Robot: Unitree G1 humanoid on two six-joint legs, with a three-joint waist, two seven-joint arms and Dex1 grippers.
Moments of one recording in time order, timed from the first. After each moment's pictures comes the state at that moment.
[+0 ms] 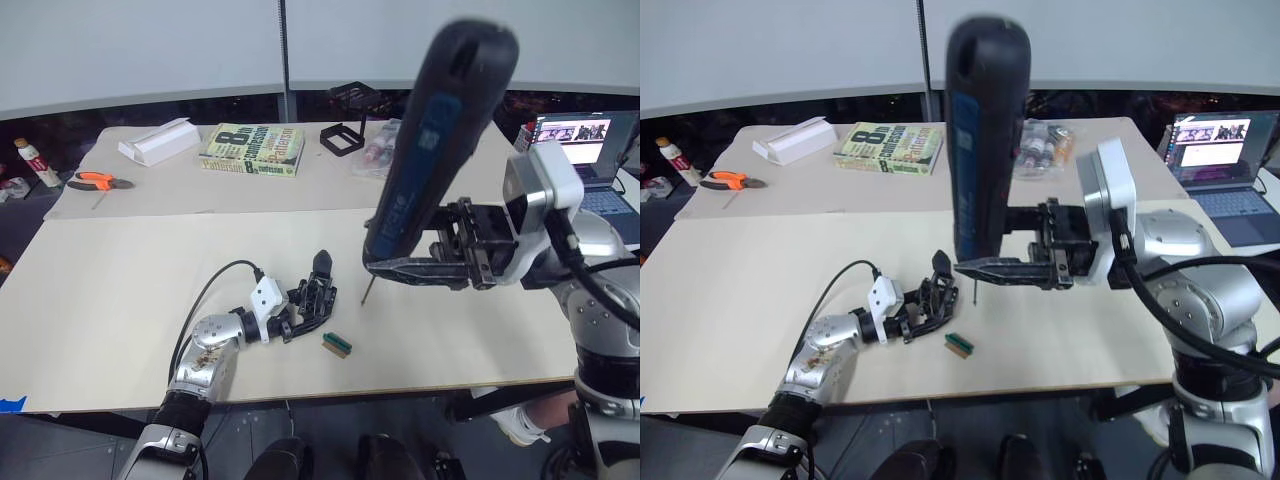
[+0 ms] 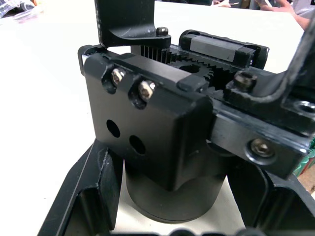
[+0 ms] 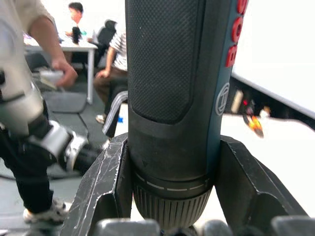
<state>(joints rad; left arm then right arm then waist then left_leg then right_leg) -0.34 0.30 -0.12 0.32 -0.22 -0.11 -0.98 -0.68 -0.69 -0.07 -0.43 0.93 0.61 1.08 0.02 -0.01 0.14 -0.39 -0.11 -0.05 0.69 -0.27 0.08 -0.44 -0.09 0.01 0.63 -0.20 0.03</state>
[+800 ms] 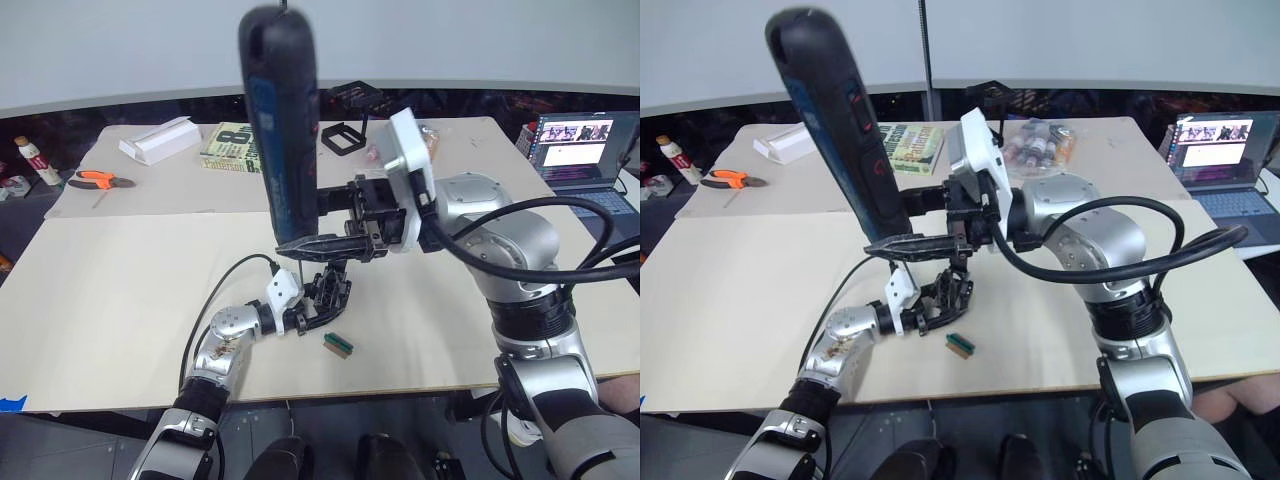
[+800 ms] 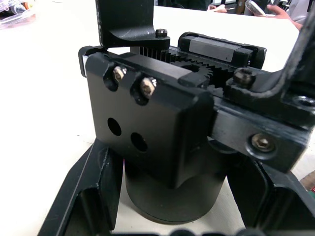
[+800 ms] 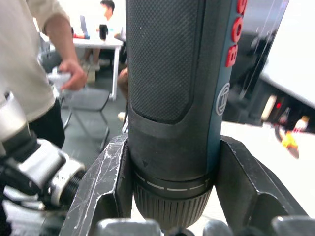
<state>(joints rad) -0.42 0.23 -0.14 0.41 -0.19 -0.12 -0.97 -0.94 -0.45 0.19 -0.18 0.66 0.58 1.11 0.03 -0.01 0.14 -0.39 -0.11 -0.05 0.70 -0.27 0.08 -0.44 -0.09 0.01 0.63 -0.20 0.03</state>
